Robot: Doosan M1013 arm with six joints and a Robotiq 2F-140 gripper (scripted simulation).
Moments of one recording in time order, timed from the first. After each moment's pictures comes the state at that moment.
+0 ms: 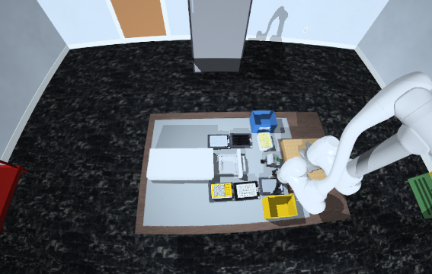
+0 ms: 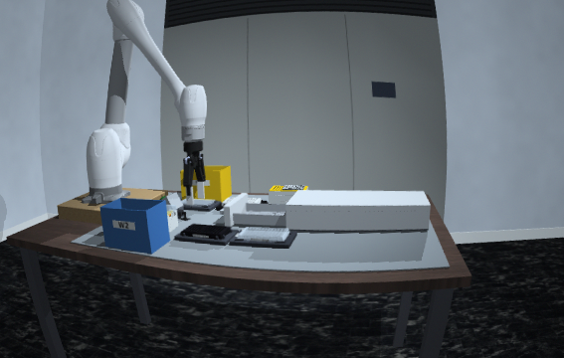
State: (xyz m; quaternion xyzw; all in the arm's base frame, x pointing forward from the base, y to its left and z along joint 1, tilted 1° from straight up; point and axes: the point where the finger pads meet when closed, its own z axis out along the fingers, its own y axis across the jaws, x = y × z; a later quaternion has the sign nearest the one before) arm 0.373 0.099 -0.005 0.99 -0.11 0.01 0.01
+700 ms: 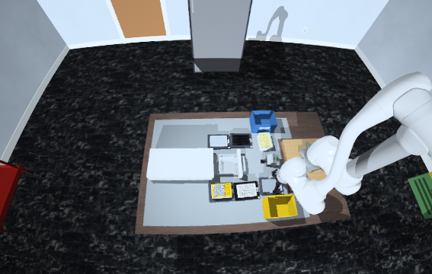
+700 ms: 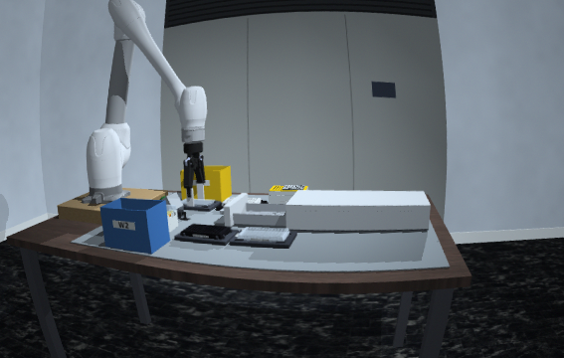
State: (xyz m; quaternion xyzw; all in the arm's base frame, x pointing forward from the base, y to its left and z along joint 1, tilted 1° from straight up) arm 0.373 0.099 -0.010 0.99 -0.11 0.01 0.01
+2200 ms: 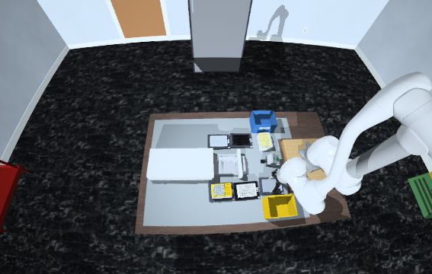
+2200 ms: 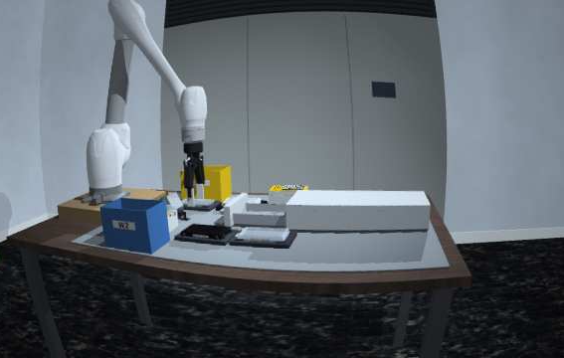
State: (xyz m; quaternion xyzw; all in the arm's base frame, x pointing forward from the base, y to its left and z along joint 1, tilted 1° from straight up) arm 0.373 0.099 -0.010 0.99 -0.11 0.01 0.01
